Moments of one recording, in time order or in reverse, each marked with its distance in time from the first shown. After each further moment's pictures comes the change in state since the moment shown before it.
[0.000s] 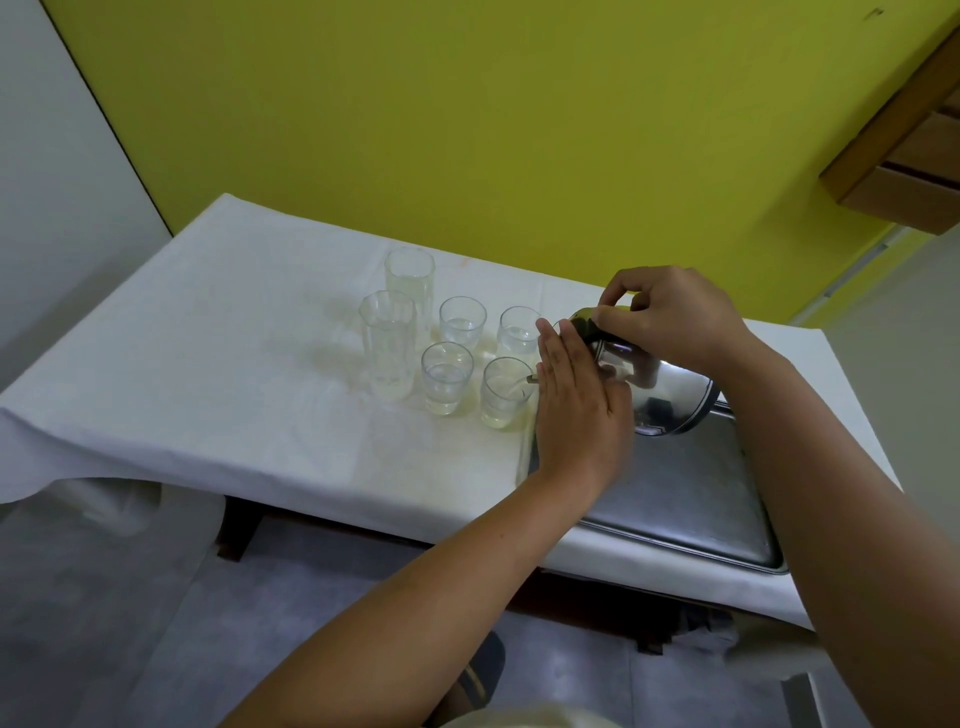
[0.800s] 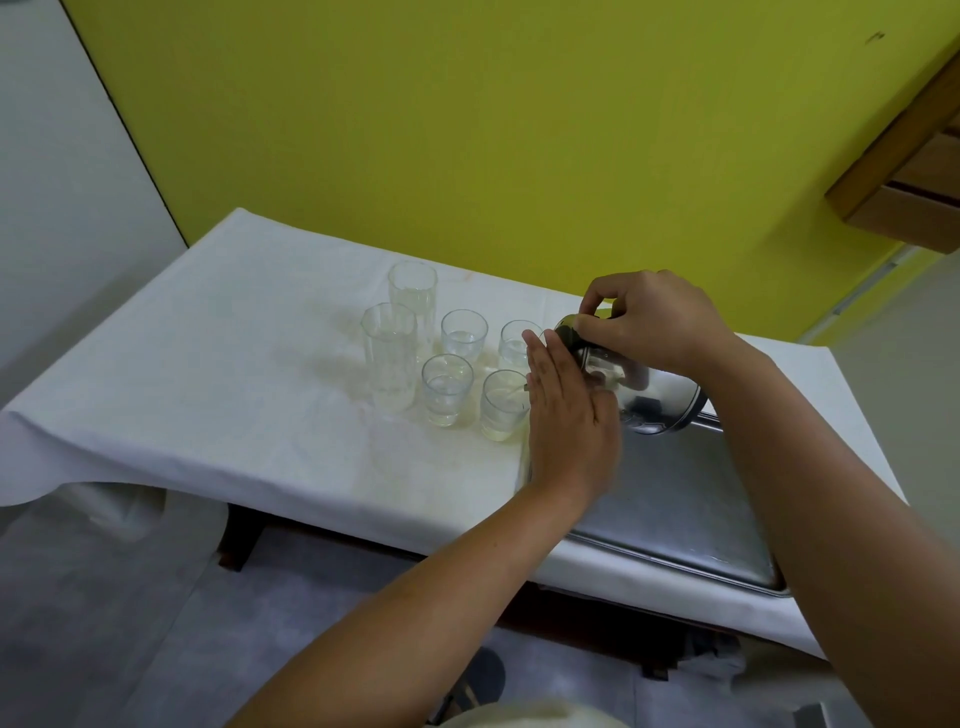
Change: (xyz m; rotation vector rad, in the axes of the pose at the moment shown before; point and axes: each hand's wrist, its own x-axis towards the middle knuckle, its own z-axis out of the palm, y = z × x) left_hand 0.005 -0.005 0.001 0.105 0.030 -0.009; right_hand 0.010 -0.012 -0.001 -0.155 -0.013 -0.100
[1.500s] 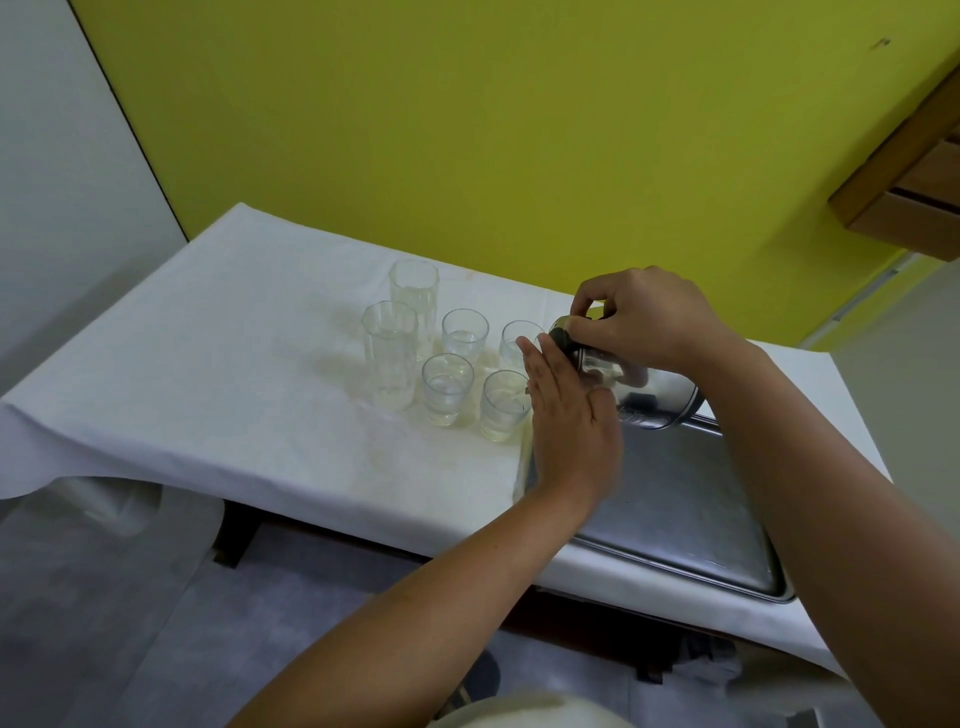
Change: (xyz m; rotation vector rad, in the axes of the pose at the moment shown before) left_hand -0.010 0.023 -0.028 -0.426 0.052 -0.161; right_hand 0.005 -0.007 -0.001 -0.066 -0.041 -0.066
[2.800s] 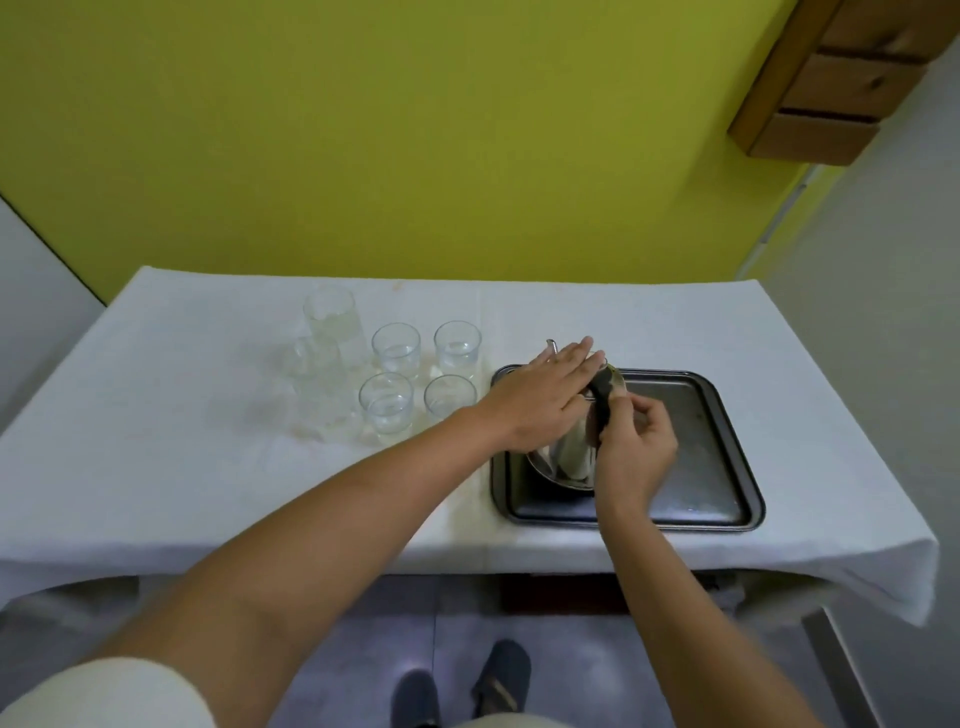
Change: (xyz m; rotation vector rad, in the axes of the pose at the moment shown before) left_hand 0.059 -0.013 0.016 0.669 -0.907 0.632; right_hand -0.096 0.028 0.137 1.202 0.910 0.937
